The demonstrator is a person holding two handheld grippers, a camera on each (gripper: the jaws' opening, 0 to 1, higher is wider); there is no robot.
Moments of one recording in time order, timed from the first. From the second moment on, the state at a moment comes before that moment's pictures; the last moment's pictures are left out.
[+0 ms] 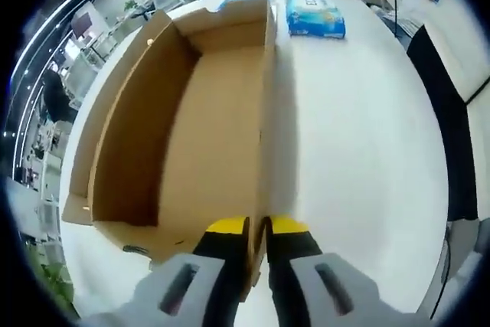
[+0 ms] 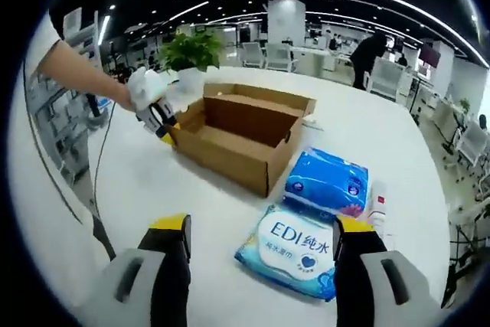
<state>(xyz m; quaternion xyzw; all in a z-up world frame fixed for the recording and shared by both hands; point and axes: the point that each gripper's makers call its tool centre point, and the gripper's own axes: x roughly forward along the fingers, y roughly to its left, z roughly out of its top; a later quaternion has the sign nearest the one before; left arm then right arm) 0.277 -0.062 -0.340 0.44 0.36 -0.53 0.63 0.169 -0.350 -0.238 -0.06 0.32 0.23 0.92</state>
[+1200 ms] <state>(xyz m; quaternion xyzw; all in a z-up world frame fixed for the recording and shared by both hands) 0.270 -0.062 -0.341 0.44 0.35 -0.59 0.58 0.193 -0.372 -0.167 0.01 0.30 0.14 0.94</state>
